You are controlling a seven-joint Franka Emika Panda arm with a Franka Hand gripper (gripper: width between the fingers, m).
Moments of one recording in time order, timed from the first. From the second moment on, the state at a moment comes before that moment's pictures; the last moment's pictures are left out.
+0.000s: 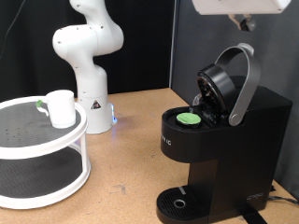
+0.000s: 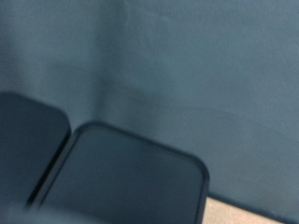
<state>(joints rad) 0.33 -0.07 -0.10 -1.86 0.61 1.86 -1.04</state>
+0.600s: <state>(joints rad) 0.37 -0.05 -0.02 -1.86 0.54 1.91 -0.92</state>
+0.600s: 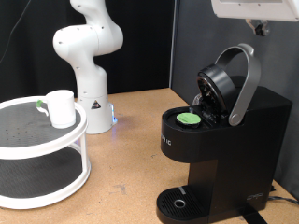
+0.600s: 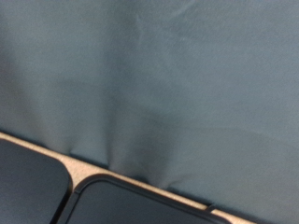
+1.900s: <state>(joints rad) 0.32 -0.05 -0.05 -1.89 0.47 1.93 -0.92</state>
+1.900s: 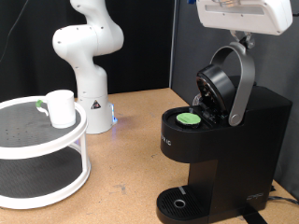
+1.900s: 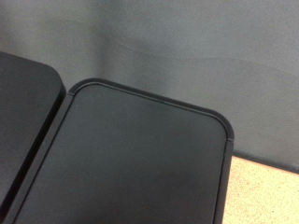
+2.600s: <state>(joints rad) 0.28 -0.07 -0.09 -1.90 0.43 1.87 -0.98</state>
